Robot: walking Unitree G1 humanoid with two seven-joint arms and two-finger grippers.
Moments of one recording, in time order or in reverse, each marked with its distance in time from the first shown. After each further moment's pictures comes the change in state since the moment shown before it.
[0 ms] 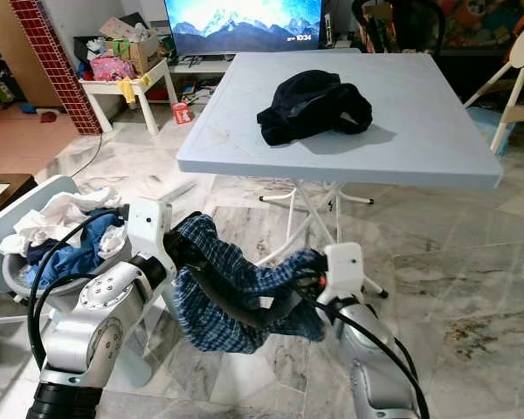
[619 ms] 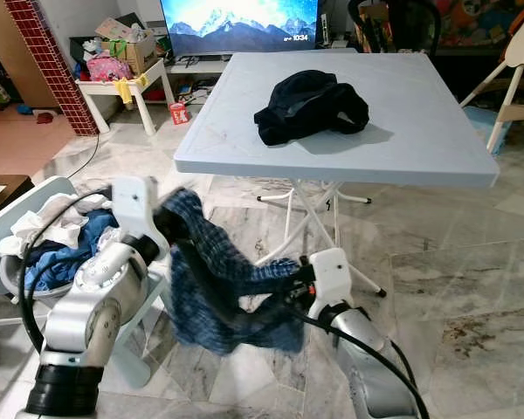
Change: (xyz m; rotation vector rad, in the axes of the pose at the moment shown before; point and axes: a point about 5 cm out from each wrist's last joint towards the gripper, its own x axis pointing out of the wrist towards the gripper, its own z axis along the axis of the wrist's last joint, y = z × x) left arm 0.009 0.016 0.024 0.003 -0.090 0.140; right arm -0.005 0.013 -0.006 -0.071 0.042 0.139
